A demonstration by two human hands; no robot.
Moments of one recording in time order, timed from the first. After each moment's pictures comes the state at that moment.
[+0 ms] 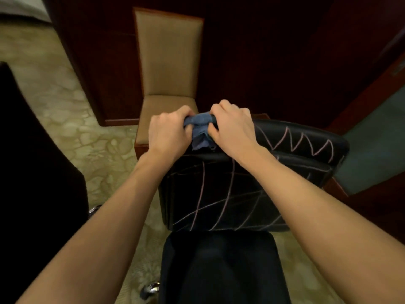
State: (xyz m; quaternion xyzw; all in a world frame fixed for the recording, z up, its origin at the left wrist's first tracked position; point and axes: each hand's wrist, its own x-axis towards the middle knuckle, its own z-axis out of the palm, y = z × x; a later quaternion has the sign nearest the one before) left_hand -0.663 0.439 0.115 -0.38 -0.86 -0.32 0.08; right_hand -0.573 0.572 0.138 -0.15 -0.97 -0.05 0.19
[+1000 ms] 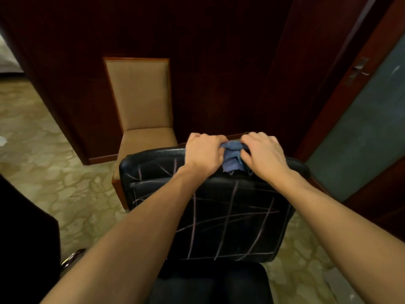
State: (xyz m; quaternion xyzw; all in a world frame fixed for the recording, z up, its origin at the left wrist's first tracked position) left_hand -0.564 0.617 0.155 -0.50 -0.83 -0.22 0.08; right_hand -0.439 0.735 0.163 -0.23 -0.96 -0.06 0.15
